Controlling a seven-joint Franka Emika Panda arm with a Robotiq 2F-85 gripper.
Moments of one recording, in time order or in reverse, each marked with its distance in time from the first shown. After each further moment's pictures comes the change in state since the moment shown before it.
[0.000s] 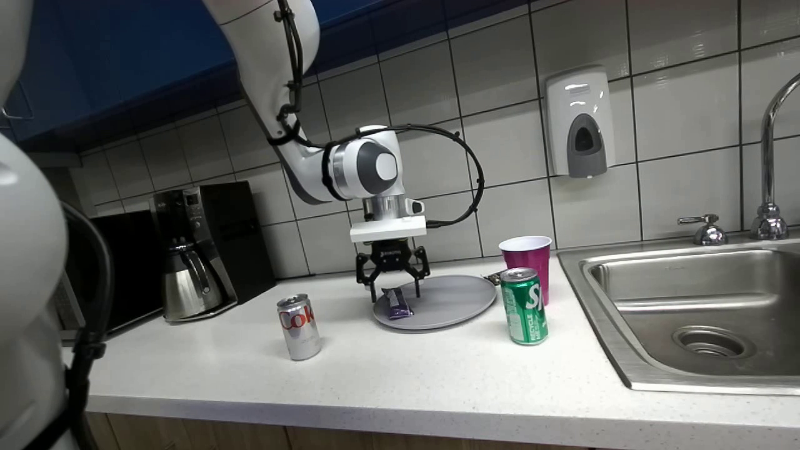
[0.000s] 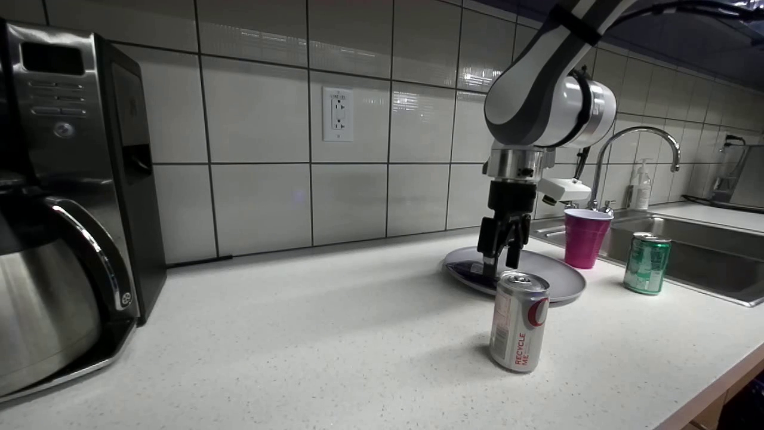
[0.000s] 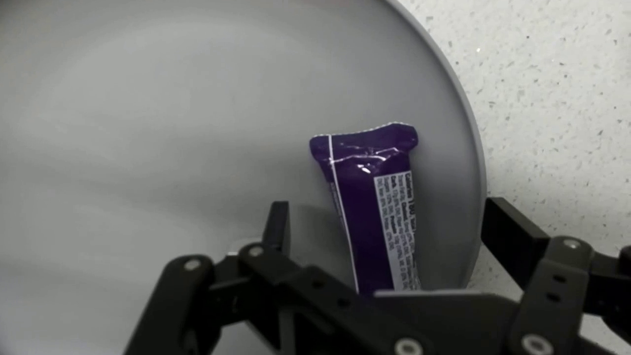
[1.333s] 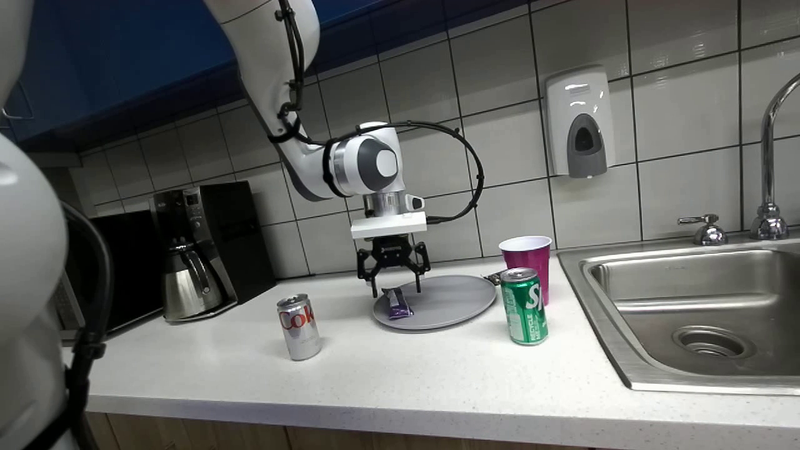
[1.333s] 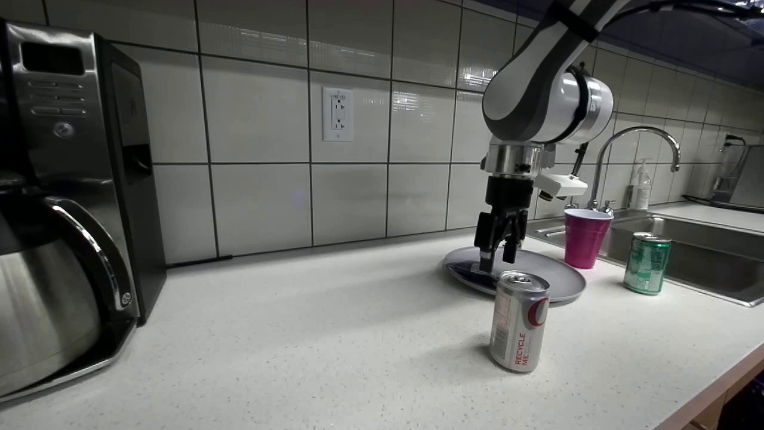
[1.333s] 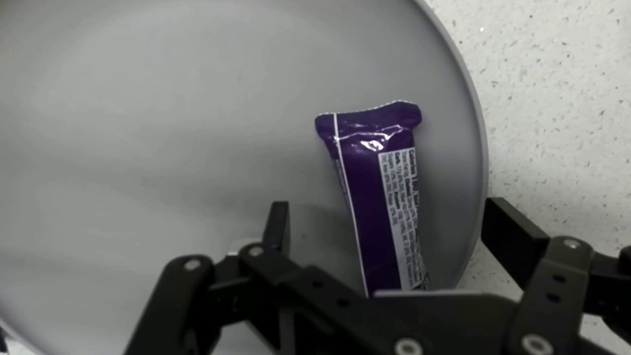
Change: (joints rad) arm 0.000 -0.001 0.001 0.018 0.000 -0.001 0.002
